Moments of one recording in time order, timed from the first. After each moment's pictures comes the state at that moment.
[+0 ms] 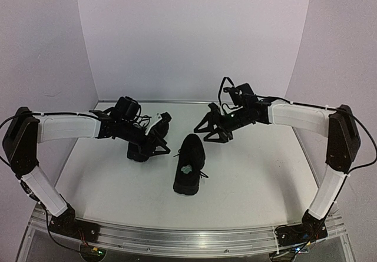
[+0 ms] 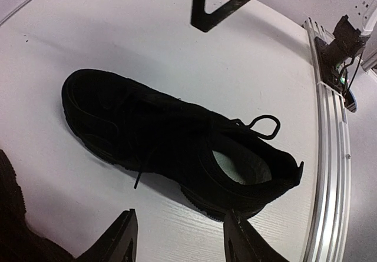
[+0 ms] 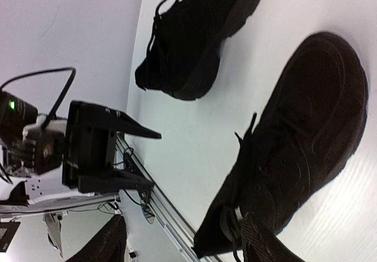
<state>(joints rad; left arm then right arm) -0.64 1.60 1.06 -0.22 0.62 0.25 0.62 1.83 1.44 -0.38 -0.71 0.74</state>
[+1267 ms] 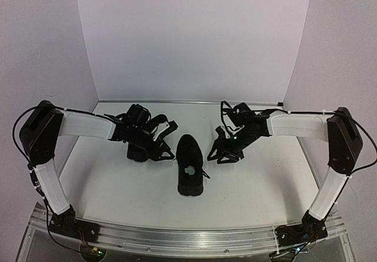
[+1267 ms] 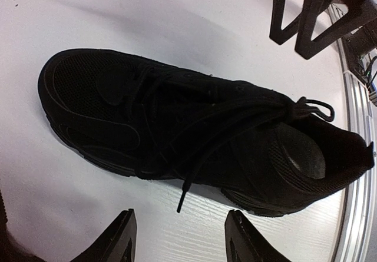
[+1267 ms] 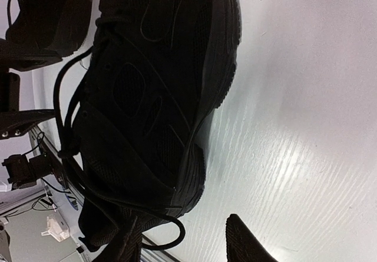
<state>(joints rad) -0.64 1.79 1.10 -0.17 0.58 0.26 0.66 1.77 1.23 -0.56 -0.48 0.60</state>
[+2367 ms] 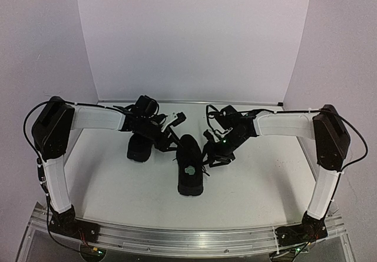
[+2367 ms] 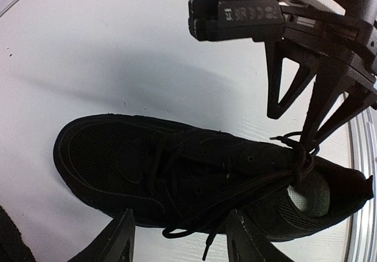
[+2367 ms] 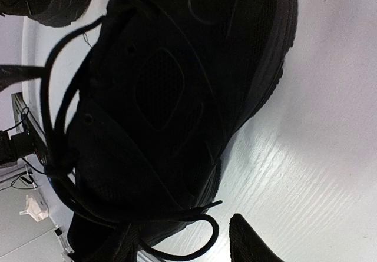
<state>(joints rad) -0.64 1.93 1.32 -0.21 0.64 0.34 0.71 1.89 1.33 -0.61 -0.49 0.50</state>
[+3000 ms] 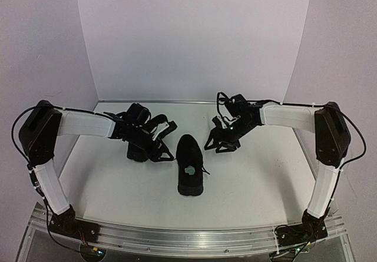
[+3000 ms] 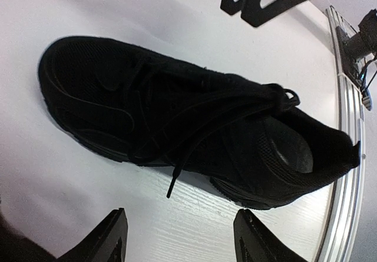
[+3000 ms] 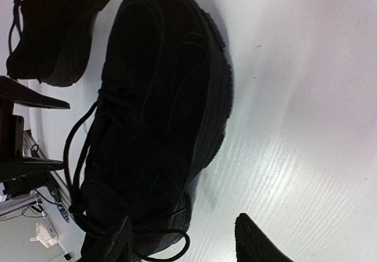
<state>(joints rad) -0.64 1.79 1.13 -0.25 0.59 0.24 0.60 1.91 1.43 -0.62 -0.48 0.47</state>
